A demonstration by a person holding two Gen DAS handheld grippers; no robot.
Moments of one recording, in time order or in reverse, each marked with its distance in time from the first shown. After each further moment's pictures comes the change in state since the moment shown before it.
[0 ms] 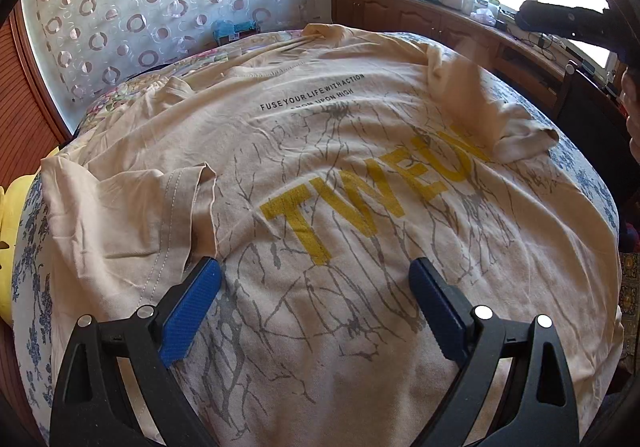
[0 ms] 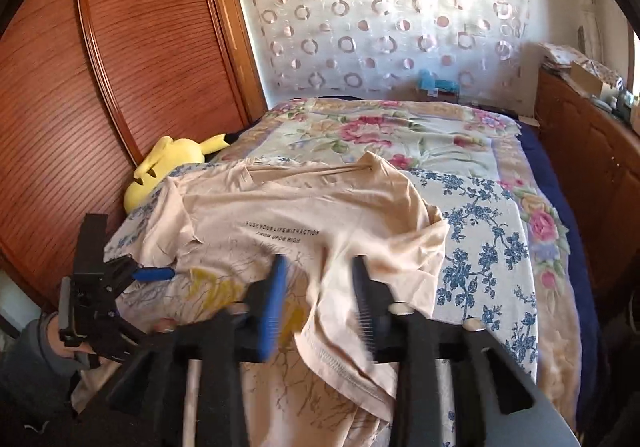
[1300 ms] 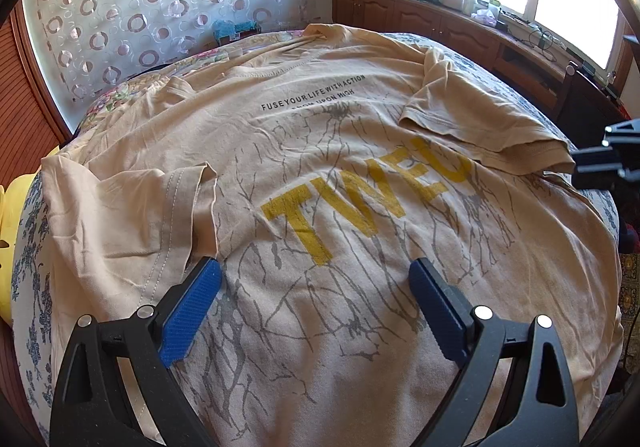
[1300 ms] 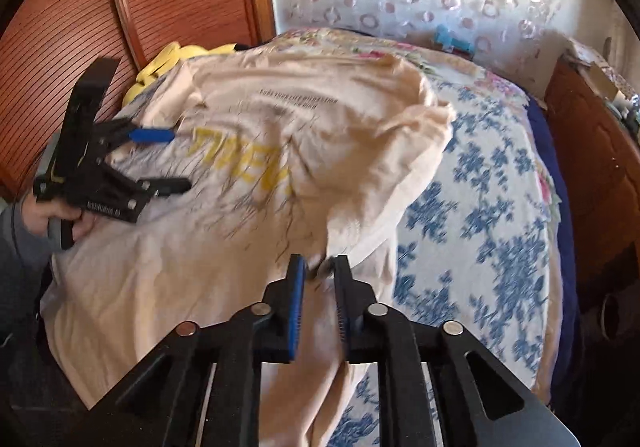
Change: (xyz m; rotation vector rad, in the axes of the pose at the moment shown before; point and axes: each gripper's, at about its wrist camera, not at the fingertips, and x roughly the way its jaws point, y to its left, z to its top) left arm 0.000 0.001 0.000 0.000 0.000 -0.001; right arm 0.001 0.044 -0.059 -0.141 0.250 -0.017
